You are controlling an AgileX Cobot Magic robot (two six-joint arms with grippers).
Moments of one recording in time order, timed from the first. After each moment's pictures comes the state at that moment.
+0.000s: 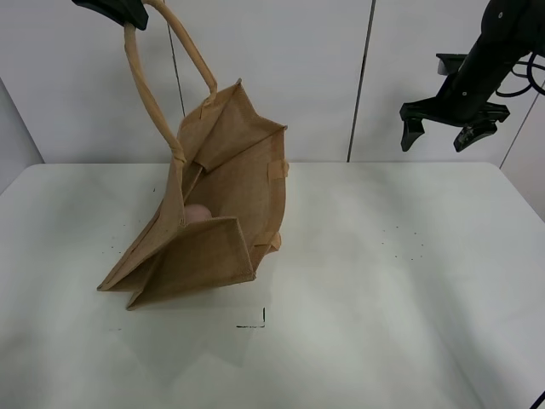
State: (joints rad) left arm -0.30 1.80 -2.17 0.01 1.17 -0.13; right arm 0.02 2.15 -2.03 0.09 1.22 0.00
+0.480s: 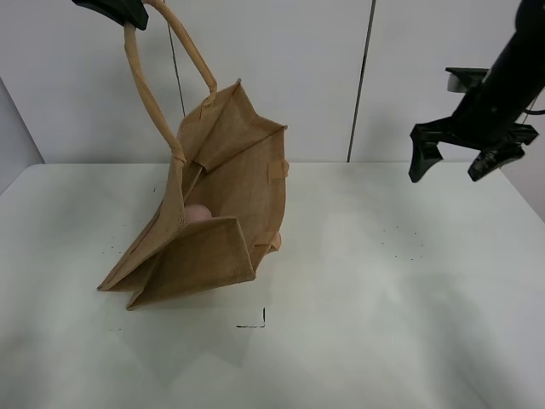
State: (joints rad) left arm -0.30 1.80 -2.17 0.01 1.17 -0.13; right arm 0.06 1.74 -1.49 0.12 1.21 -0.03
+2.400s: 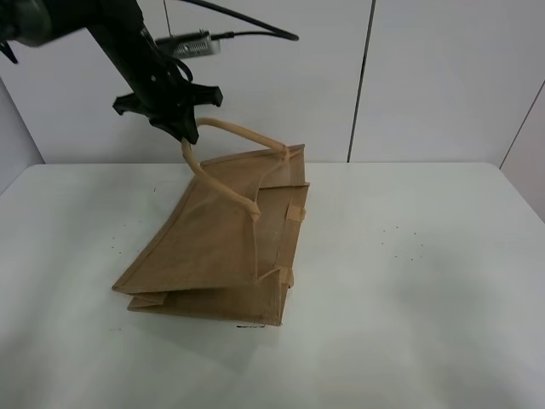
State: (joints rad) left arm -0.30 2.08 -2.01 -0.11 1.09 -0.12; right arm 0.06 0.00 -0.49 0.03 1.03 -0.02
